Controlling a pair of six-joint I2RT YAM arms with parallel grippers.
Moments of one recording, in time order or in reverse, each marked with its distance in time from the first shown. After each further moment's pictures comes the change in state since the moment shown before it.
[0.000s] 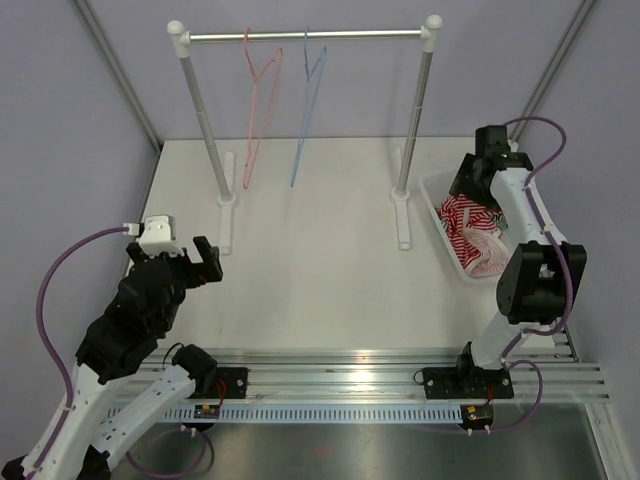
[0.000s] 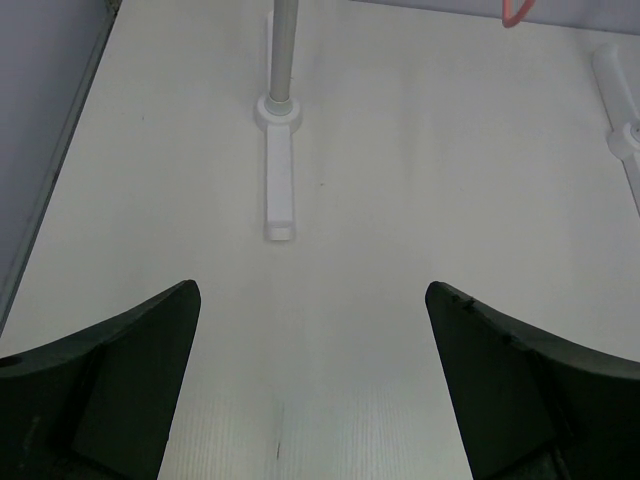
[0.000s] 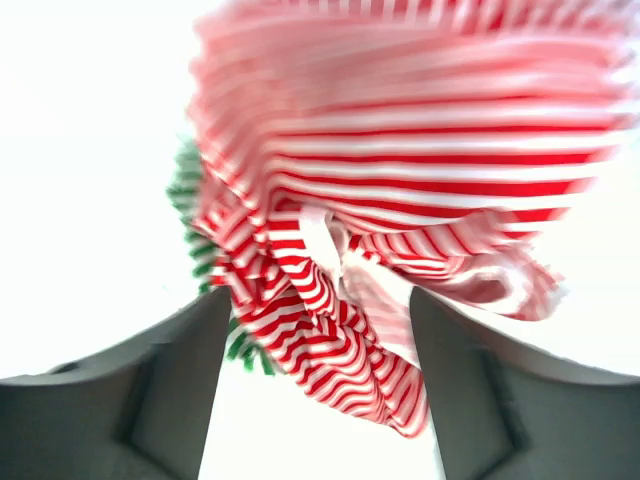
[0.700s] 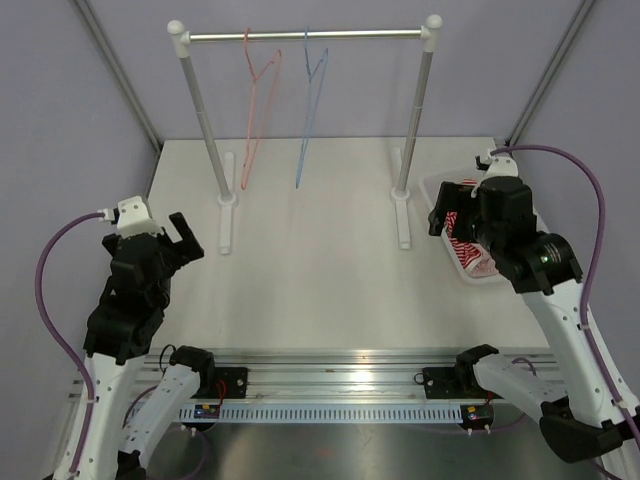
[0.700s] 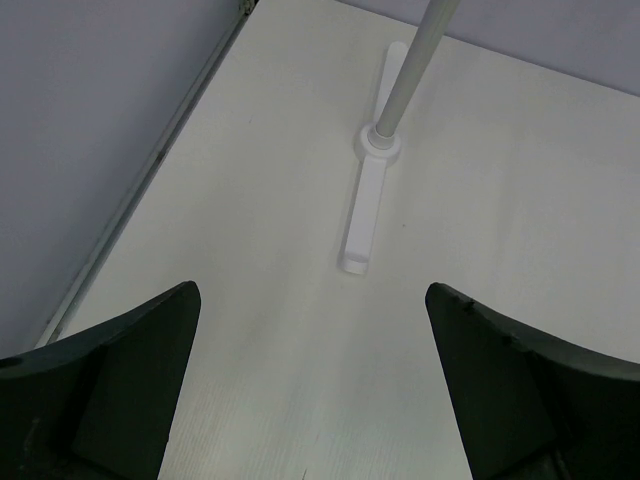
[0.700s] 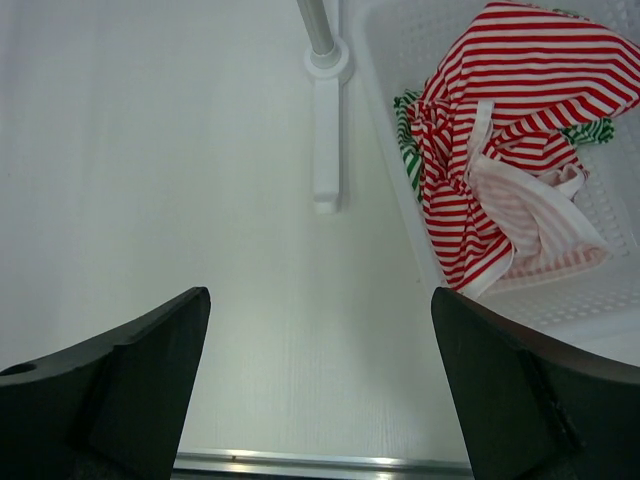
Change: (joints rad) left arm 0.336 0.122 0.088 0.024 0.046 0.011; right arm 0.391 -0.754 -0.172 -0.081 -0.016 -0.068
